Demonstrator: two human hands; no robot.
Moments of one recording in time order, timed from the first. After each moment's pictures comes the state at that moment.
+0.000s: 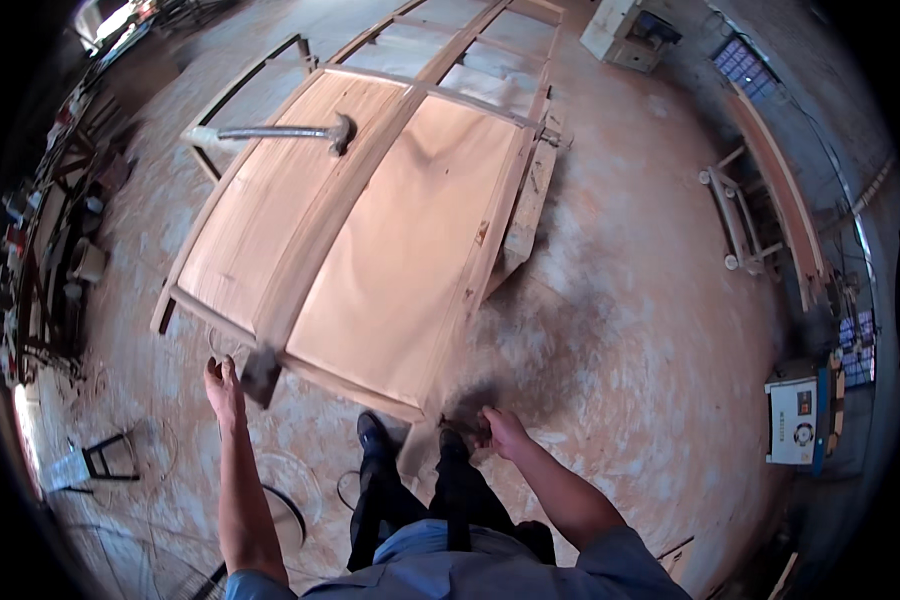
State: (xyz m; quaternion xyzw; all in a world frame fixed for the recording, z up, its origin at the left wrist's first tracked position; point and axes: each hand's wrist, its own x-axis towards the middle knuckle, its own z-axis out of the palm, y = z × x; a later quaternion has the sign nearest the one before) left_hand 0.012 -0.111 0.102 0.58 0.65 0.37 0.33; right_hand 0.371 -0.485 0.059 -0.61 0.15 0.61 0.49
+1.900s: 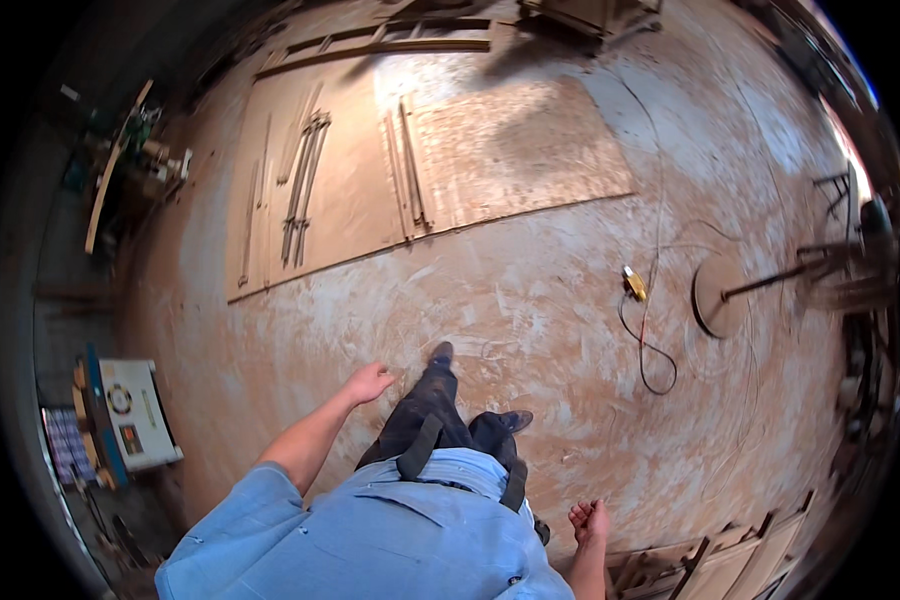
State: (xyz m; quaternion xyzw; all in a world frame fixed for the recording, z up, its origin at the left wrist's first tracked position) left_hand 0.316 -1.410 0.056 -0.36 0.81 0.39 0.27; right_hand 0.317 -0.788 0.024 -0.56 -0.49 0.62 -0.24
